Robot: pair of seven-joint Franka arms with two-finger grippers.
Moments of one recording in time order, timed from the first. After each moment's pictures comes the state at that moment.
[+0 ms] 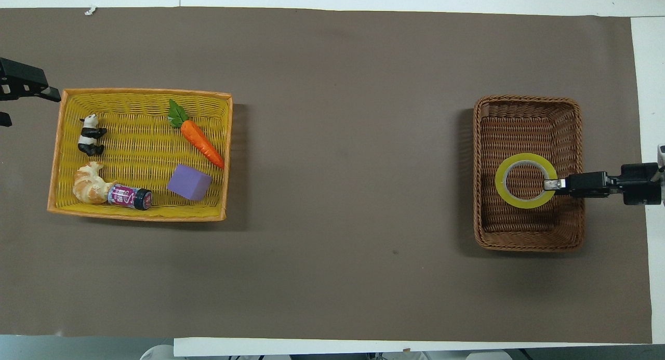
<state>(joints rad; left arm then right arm) 0.18 0.03 -0.17 -1.62 -0.10 1.69 -0.23 -0.33 0.10 -0.17 -2.16 0.77 1.67 -0.70</state>
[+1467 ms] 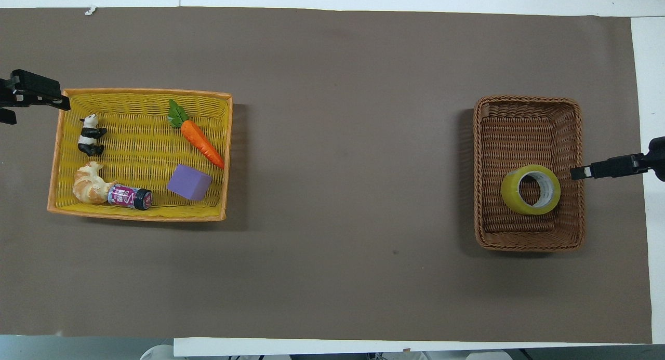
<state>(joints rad) 0.14 0.03 -0.20 -1.63 -0.06 1.69 -0.16 -0.22 0.01 -0.14 -1.95 0.40 1.68 -0.58</state>
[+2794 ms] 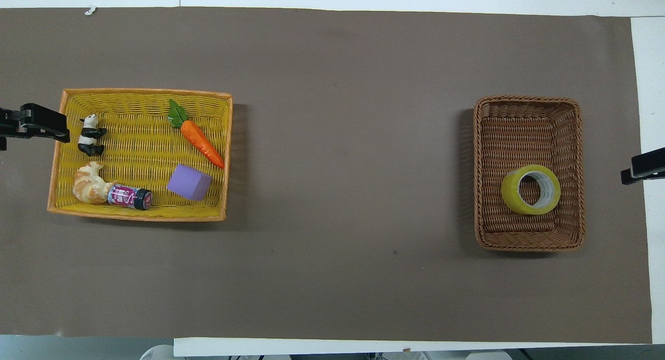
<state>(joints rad) 0.09 -0.05 -0.20 -1.68 0.05 1.57 -0.15 -0.07 -0.08 -0.13 -1.72 0.00 1.43 -0.05</state>
